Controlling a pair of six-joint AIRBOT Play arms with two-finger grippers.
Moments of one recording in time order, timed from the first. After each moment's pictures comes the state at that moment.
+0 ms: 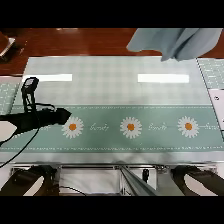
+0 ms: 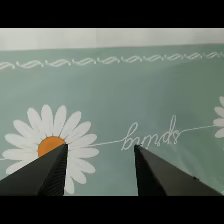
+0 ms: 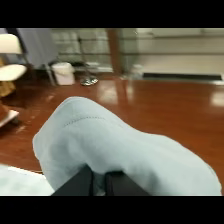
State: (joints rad) left arm -0.25 -0.62 0.60 1.30 -0.95 -1.69; right arm 0.07 -1.12 2.01 -1.15 1.05 1.45
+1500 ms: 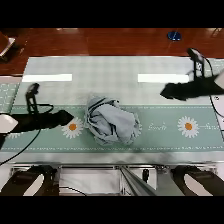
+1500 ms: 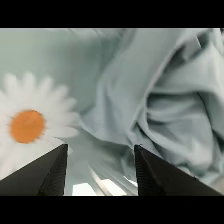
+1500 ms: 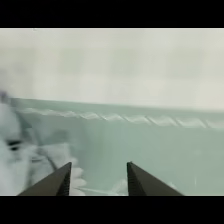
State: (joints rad) left arm -0.10 -0.72 0.53 0.99 -1.00 -1.55; right arm 0.01 -1.00 0.96 -1.22 1.12 1.58
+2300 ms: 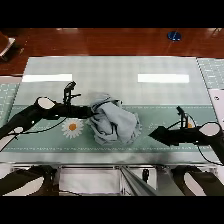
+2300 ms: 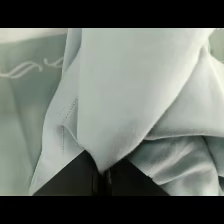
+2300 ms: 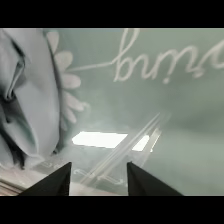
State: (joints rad) left arm -0.26 -1.25 0.66 0.62 -0.76 -1.09; right arm -0.05 -0.82 0.31 -0.82 1.09 1.47
